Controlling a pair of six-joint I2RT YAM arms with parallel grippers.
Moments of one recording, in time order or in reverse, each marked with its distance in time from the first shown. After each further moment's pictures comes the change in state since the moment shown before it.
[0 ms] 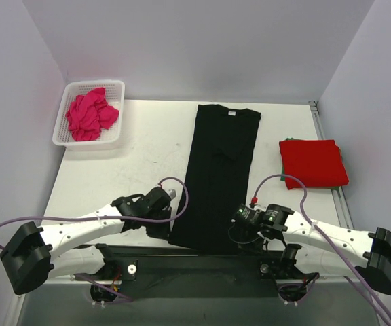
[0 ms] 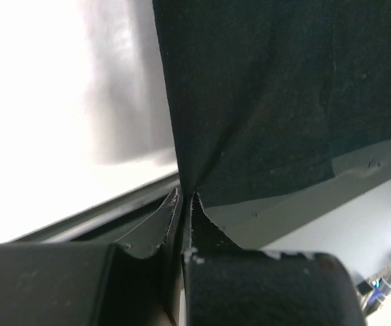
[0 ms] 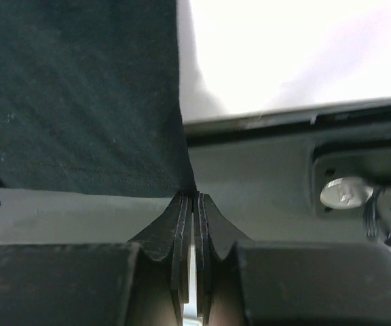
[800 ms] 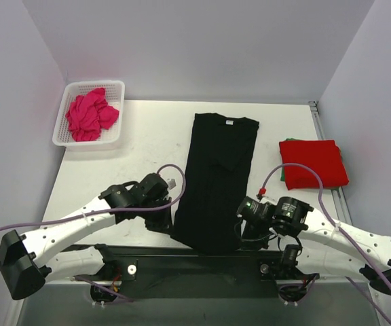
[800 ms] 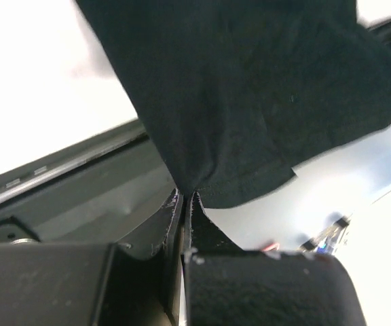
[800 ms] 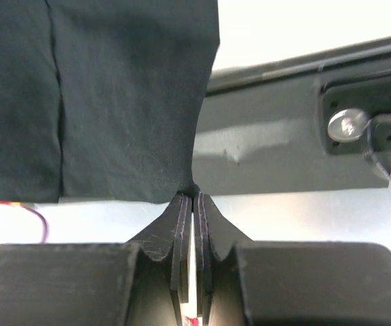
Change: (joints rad) left arm 0.023 -0.067 0.236 -0.271 0.102 -0.035; right arm 0.098 -0.065 0.282 -0.268 0.043 0.123
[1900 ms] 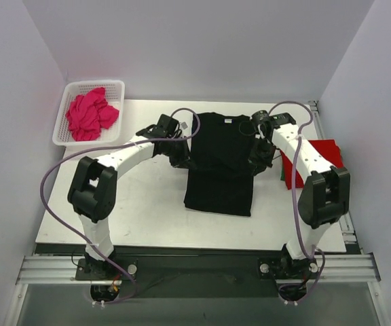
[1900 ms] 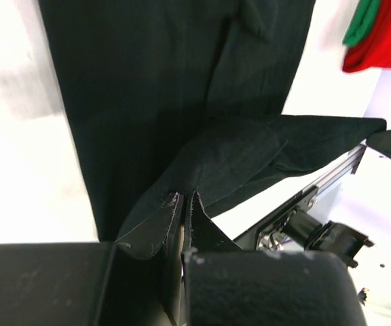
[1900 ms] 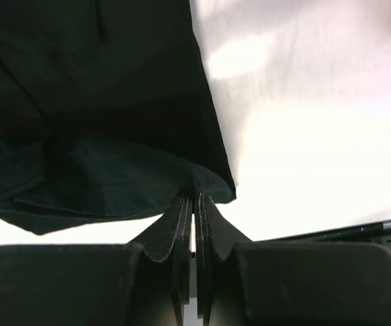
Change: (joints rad) left arm 0.390 0.784 0.547 0.350 0.199 0.123; right arm -0.840 0.761 0.619 0.024 0.026 -0.794
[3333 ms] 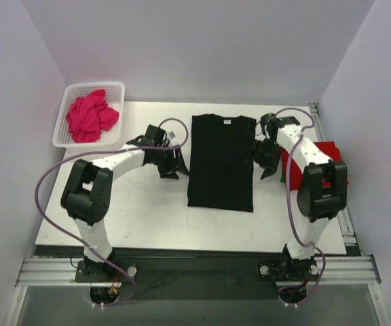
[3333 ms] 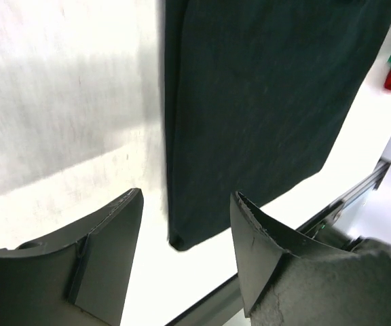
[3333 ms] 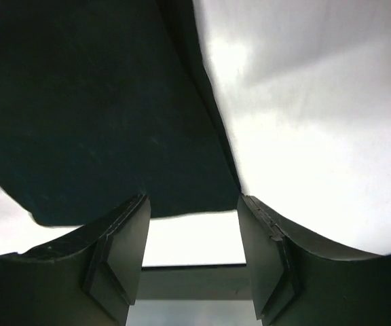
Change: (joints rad) left arm 0.102 0.025 -0.105 0.076 0.012 0.076; right arm -0.121 0.182 0.107 0.045 -0.119 -0.114
